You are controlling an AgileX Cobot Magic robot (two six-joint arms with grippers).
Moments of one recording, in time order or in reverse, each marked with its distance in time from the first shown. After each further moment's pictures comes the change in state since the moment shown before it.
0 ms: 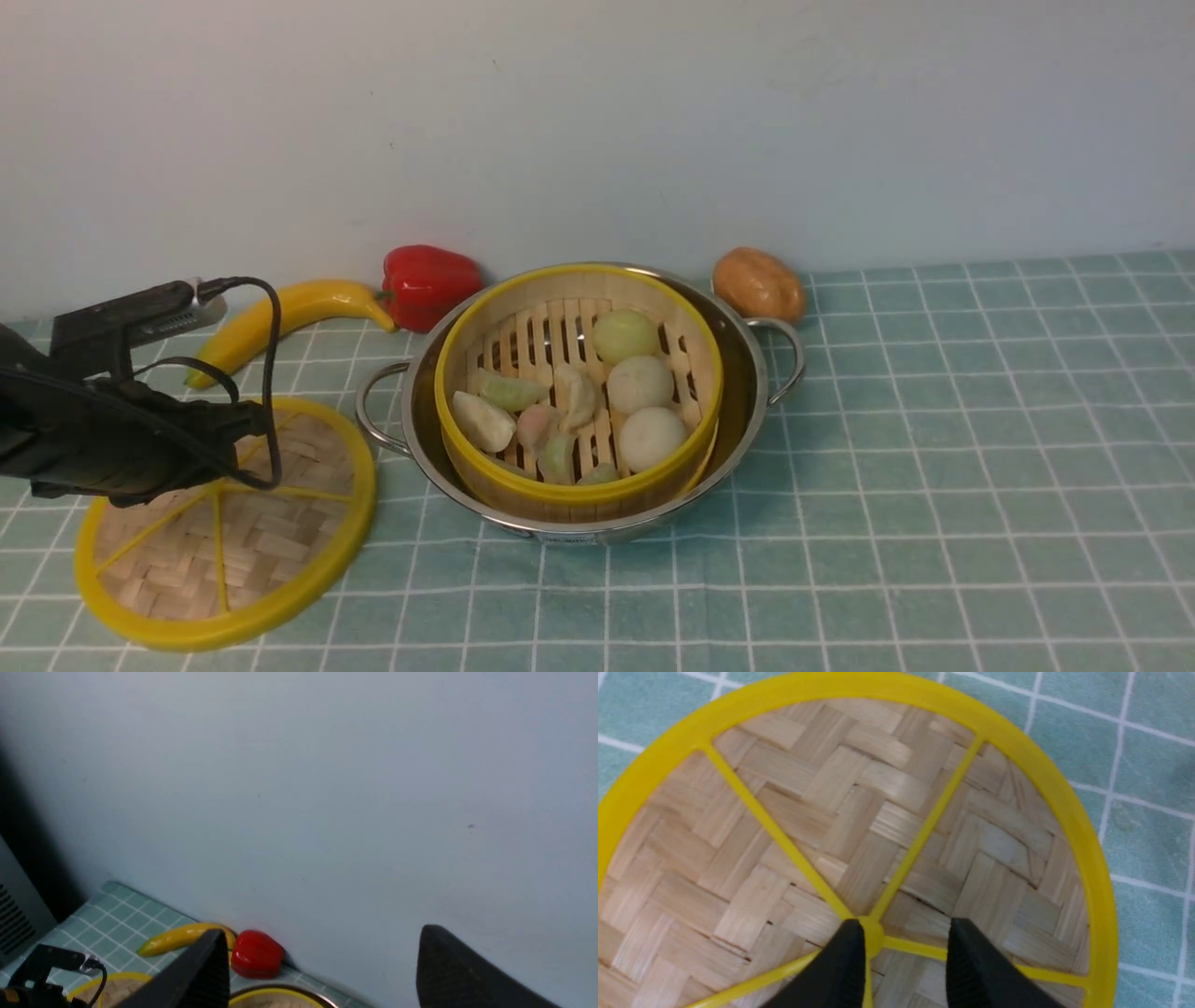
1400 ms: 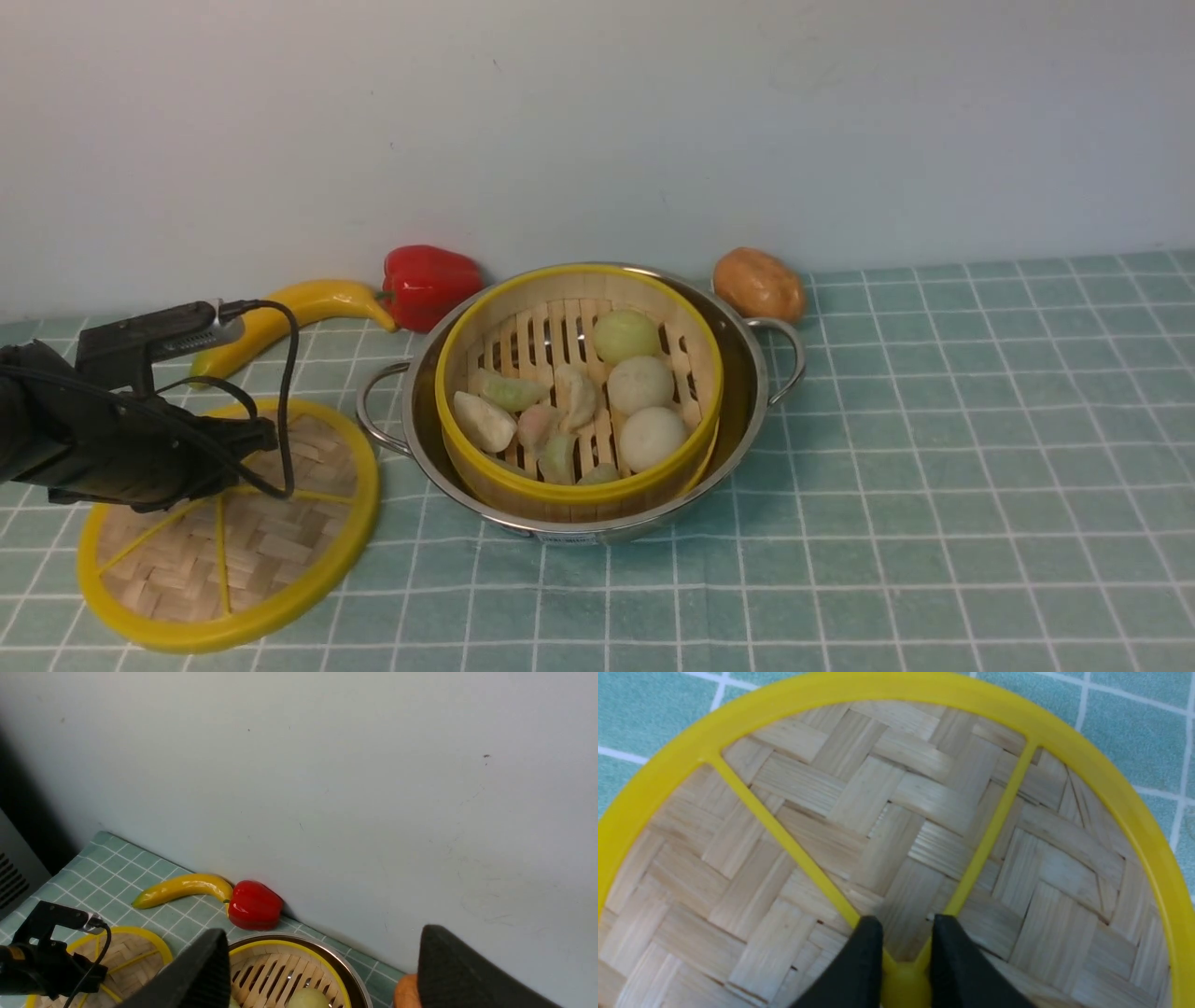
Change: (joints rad) right arm 0.000 0.001 0.081 0.000 0.004 -0.002; left arm -0.003 0.096 -0.011 0.027 -0.068 0.004
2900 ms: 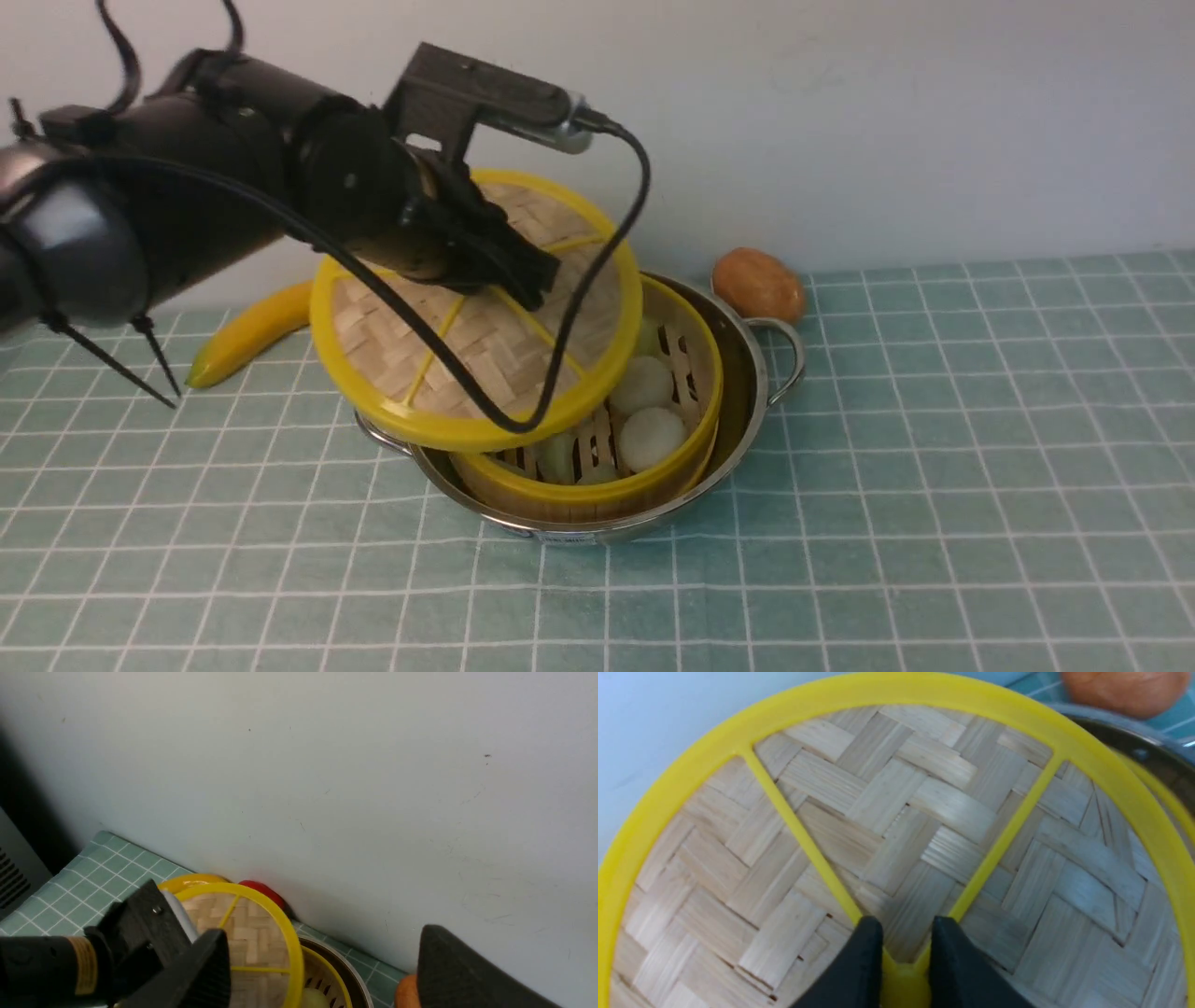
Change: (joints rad) right arm 0.000 0.000 0.000 0.001 0.000 0.001; left arm -0.581 -0.059 -0.486 0.581 0.329 -0.337
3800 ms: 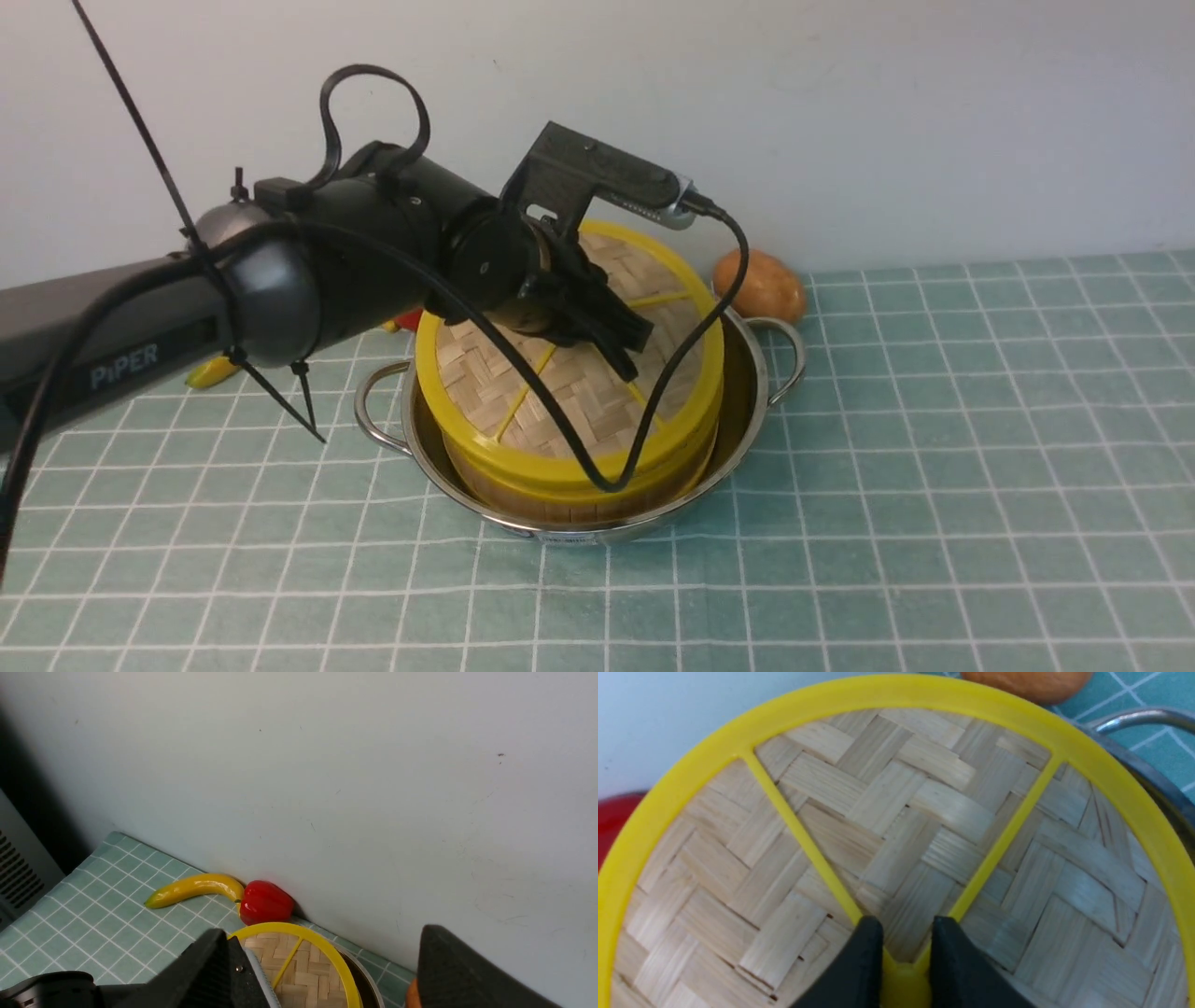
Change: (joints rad) right arm 0.000 0.000 0.000 0.021 0.000 0.000; left arm -0.086 0.134 0.000 0.013 -0.114 -0.014
